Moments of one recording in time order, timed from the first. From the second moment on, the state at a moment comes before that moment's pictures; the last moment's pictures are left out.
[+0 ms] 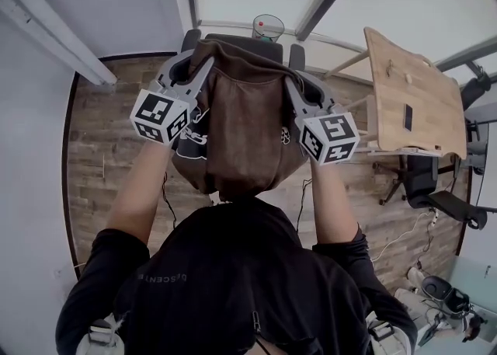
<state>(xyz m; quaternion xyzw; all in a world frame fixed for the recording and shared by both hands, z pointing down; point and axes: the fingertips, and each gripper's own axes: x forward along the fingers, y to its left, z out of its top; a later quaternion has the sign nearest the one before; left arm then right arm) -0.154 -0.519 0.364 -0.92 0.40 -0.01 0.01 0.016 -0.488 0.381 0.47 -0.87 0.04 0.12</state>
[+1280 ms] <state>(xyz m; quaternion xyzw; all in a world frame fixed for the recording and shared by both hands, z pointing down) -0.136 -0.561 0.486 -0.89 0.43 -0.12 -0.10 0.032 -0.531 0.508 0.41 -0.87 0.20 0.19</state>
